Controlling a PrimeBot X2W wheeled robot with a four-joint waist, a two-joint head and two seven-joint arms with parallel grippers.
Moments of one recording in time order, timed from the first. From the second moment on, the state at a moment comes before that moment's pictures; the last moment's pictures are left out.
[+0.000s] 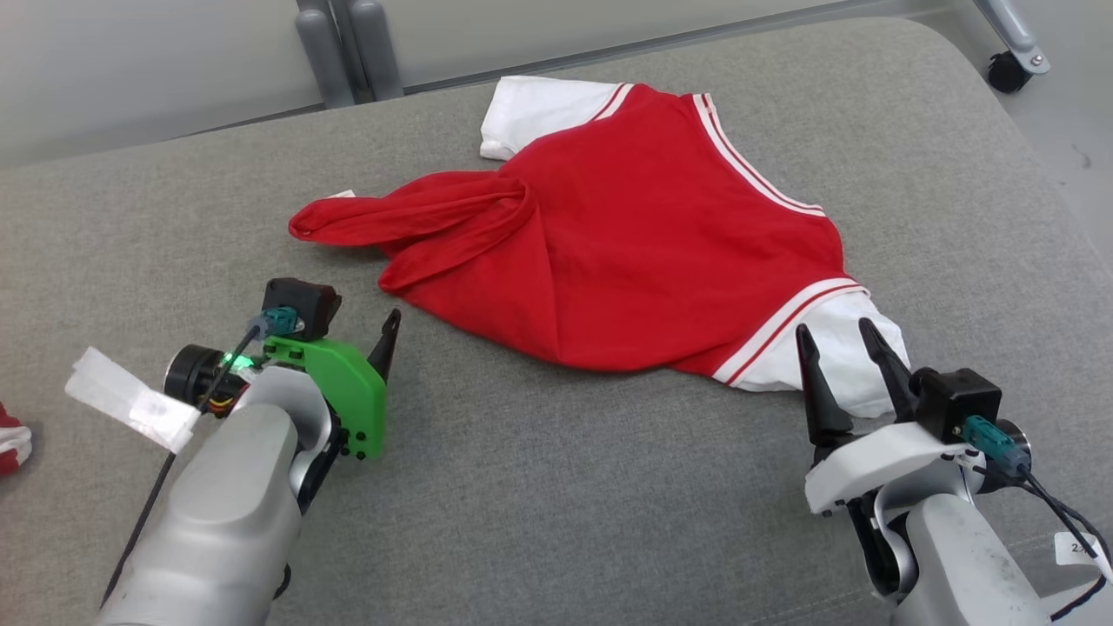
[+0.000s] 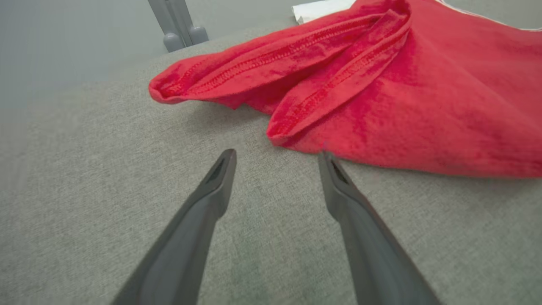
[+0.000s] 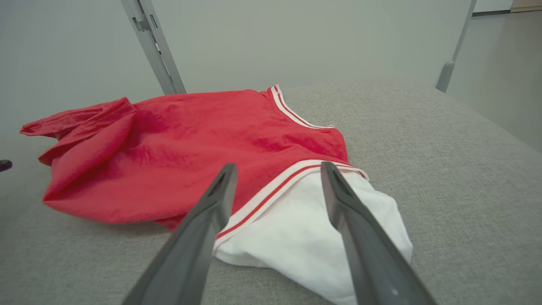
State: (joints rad) left arm -0.72 0.19 -0.60 0.97 -0.48 -0.12 -0.10; right arm -0.24 -0.05 0.04 0.41 0.17 0.13 -0.26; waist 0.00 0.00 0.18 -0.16
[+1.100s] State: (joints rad) left arm -0.85 0.23 -0.80 0.96 -0.68 -0.13 0.09; right arm -0.25 -0.05 0.00 0.42 0.15 0.13 -0.26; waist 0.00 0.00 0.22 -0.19
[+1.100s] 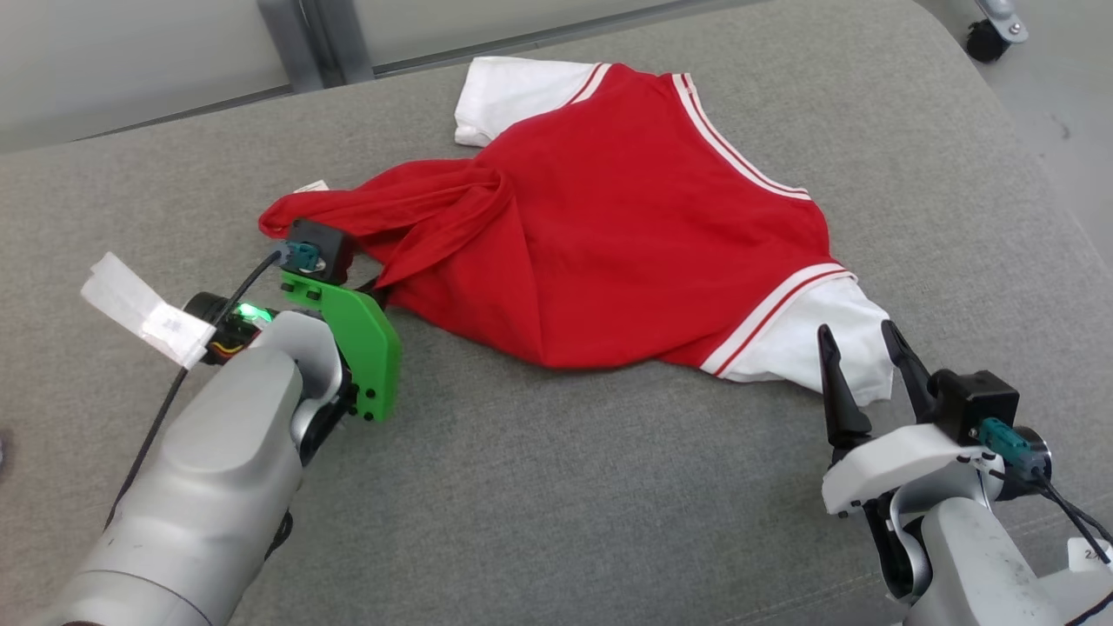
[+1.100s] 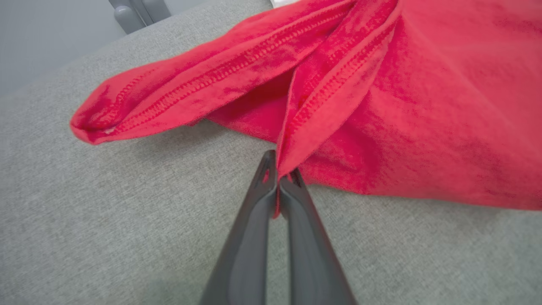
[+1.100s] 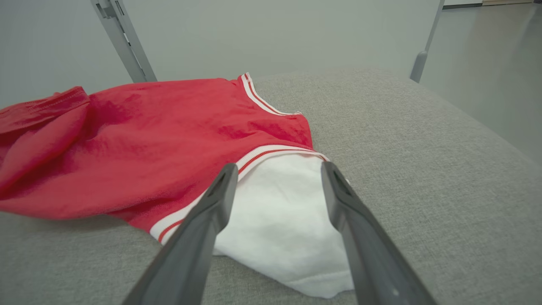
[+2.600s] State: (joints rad) left arm -0.21 0.66 -0.62 0.09 -0.86 0.27 -0.16; right arm -0.17 -0.11 -0.06 0.34 0.13 0.13 -0.26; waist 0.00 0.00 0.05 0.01
